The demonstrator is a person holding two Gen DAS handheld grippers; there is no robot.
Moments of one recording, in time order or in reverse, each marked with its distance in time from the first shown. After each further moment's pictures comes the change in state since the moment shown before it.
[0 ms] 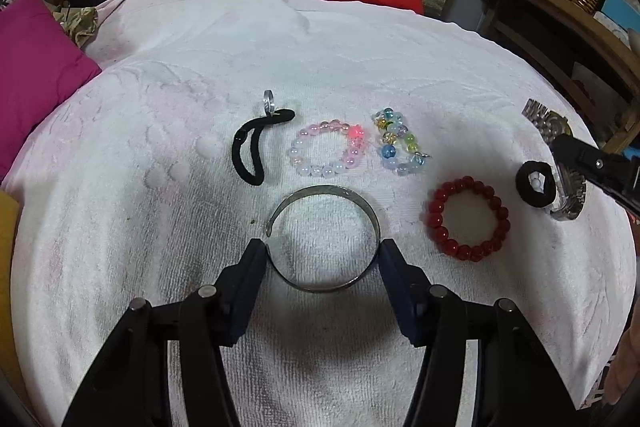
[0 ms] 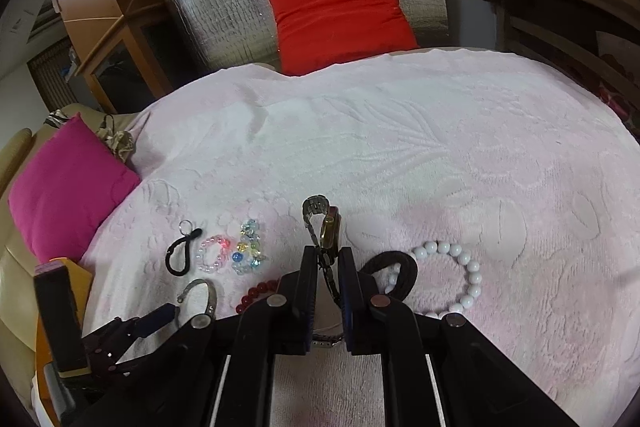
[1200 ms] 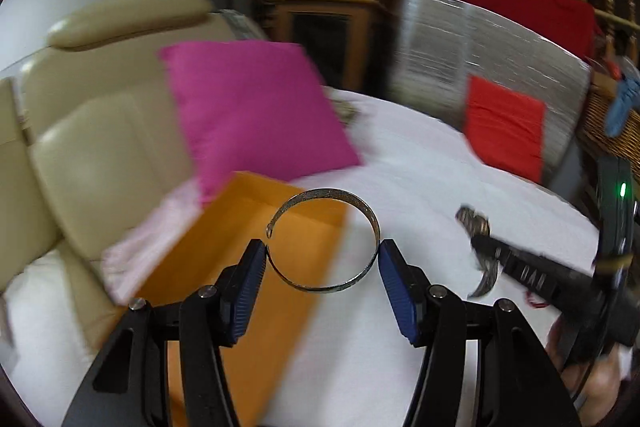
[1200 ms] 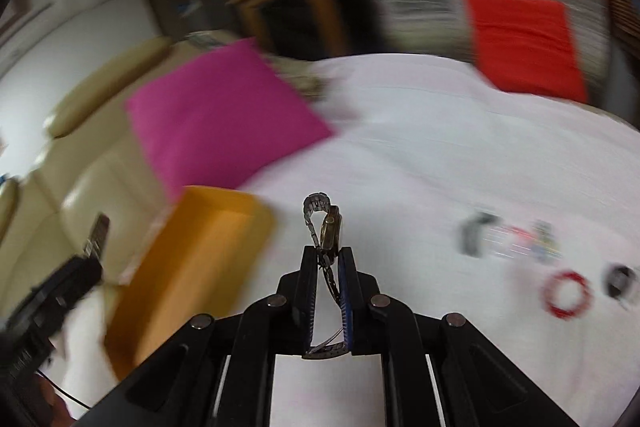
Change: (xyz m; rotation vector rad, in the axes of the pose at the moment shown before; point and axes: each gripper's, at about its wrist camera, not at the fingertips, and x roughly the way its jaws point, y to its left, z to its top) left arm -0.297 0.205 -0.103 -0.400 -0.396 0.372; right arm -0.056 0.300 -0.053 -0.357 0.065 0.427
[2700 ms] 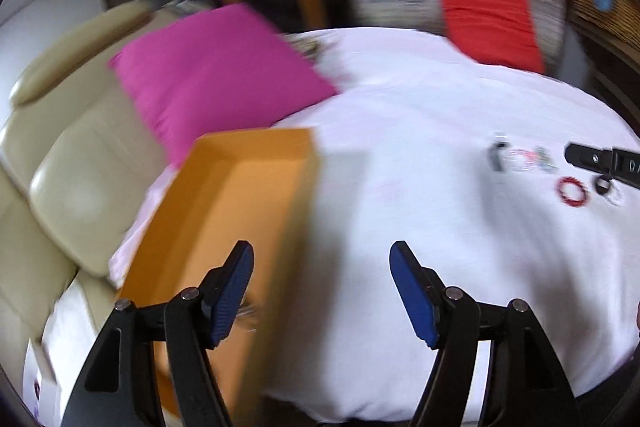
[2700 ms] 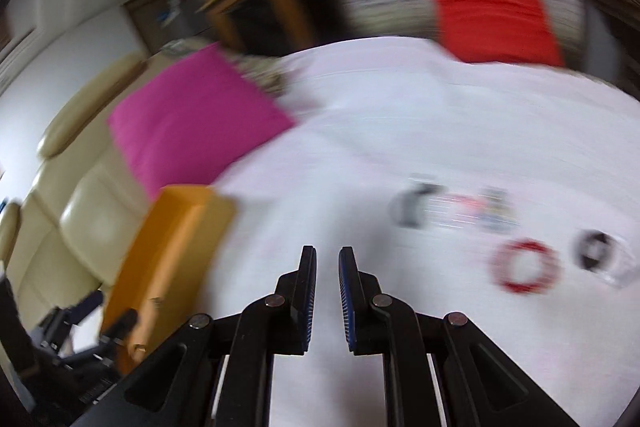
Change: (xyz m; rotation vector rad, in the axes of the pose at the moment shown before) left arm 0.049 -0.101 -0.048 0.323 0.171 0.049; right arm -0.058 -0.158 -0.043 0.199 0.004 -0.137
